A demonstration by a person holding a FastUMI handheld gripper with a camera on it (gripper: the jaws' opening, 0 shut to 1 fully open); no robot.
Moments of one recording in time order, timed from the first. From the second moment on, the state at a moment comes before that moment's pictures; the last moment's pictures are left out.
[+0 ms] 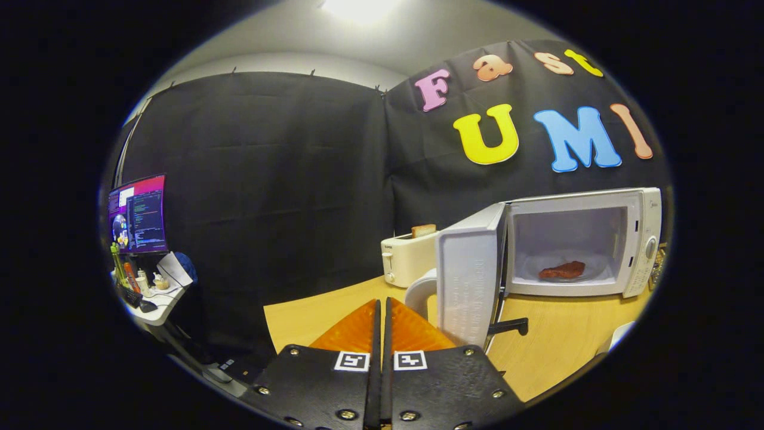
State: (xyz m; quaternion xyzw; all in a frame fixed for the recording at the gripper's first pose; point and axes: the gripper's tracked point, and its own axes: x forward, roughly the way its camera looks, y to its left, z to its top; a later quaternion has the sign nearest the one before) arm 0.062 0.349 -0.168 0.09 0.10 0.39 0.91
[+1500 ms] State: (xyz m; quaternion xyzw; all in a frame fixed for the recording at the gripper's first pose) arm 0.210 0.125 -0.208 0.06 0.13 0.12 0.98
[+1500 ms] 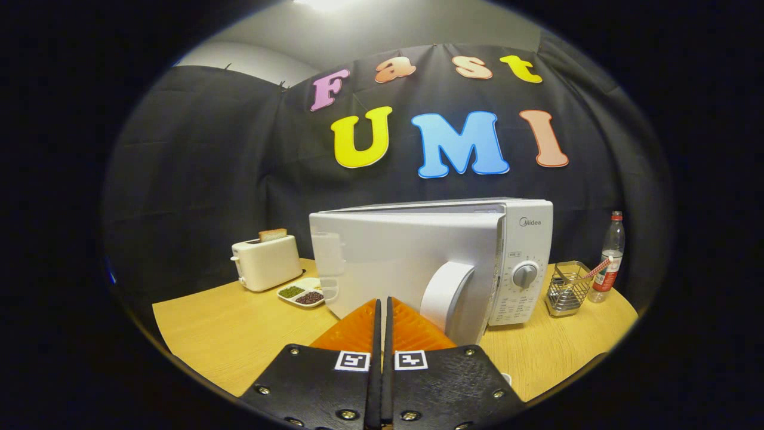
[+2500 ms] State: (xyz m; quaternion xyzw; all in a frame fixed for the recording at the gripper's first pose) arm 0.343 0.060 -0.250 -0.02 0.11 -0.03 0.99
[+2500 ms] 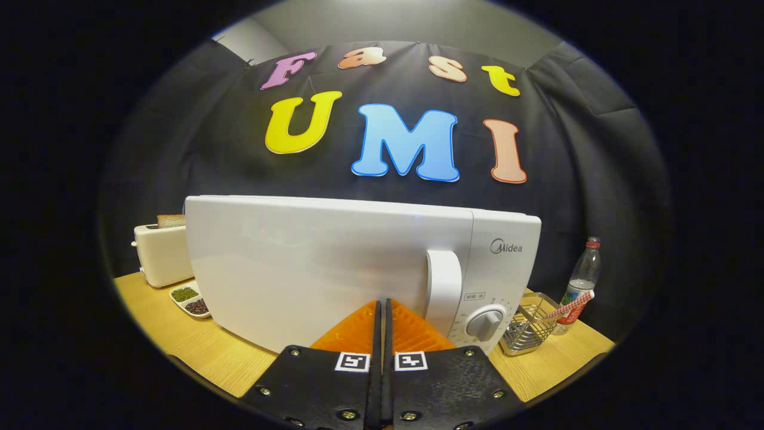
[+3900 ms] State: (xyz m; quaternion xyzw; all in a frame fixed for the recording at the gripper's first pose) arm -0.004 0.058 -0.019 0.06 -0.02 0.13 0.99
